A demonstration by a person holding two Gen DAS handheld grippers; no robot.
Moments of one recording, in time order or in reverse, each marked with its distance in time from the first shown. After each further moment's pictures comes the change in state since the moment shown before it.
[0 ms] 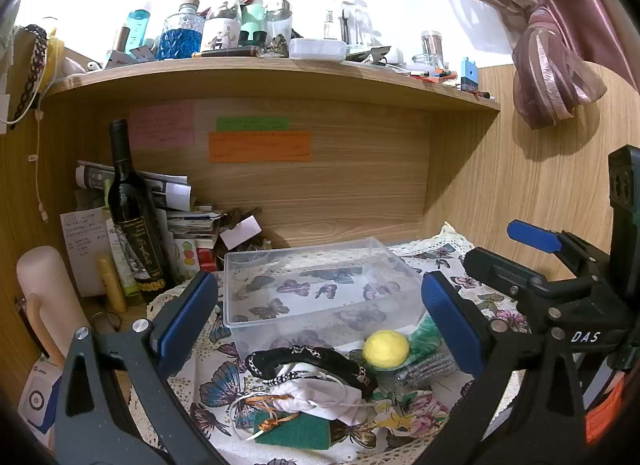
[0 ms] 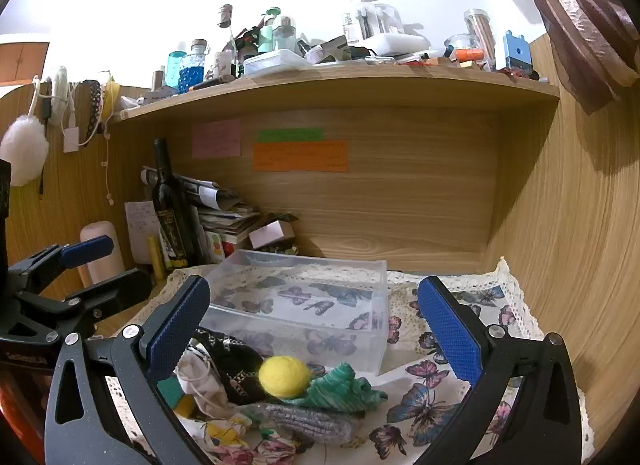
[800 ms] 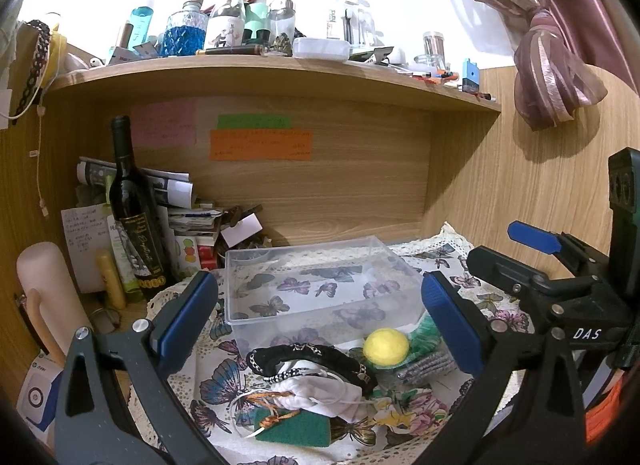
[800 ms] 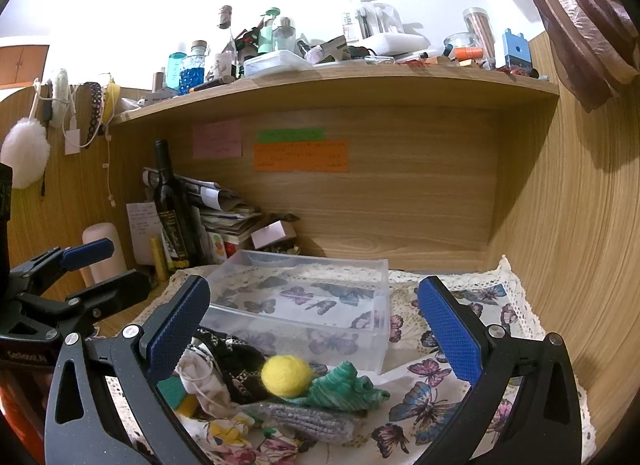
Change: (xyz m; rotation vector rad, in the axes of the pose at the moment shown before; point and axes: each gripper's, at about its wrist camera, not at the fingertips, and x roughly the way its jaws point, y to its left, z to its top) left arm -0.002 0.003 0.000 -0.010 0.005 -0.001; right arm -0.002 0.001 0.000 0.003 0.001 0.002
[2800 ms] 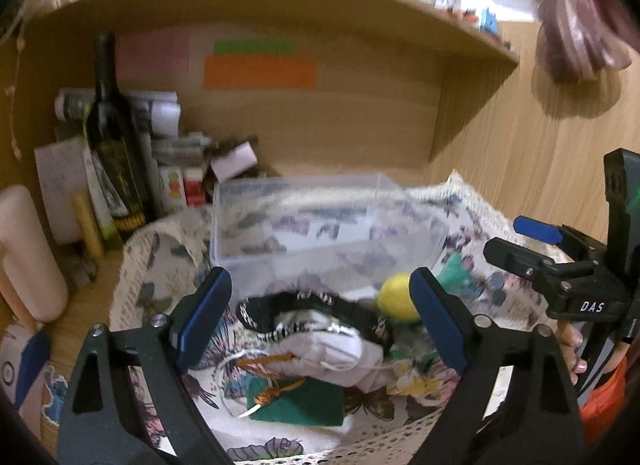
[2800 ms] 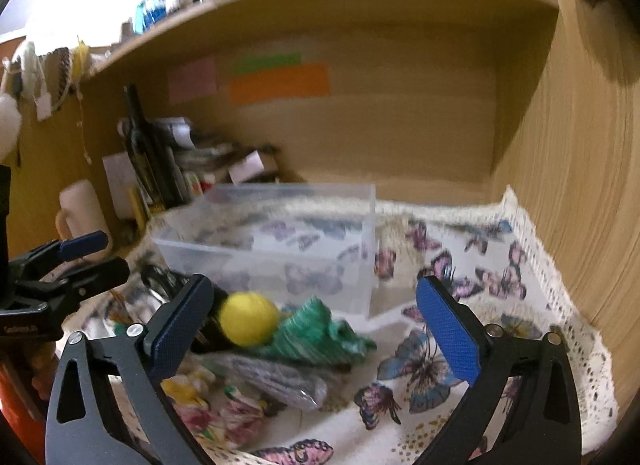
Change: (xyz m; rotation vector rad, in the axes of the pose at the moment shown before) left arm 0.053 0.014 -0.043 -0.042 0.209 -0.024; right arm 0.041 -0.034 -0.042 0.057 0.220 0.005
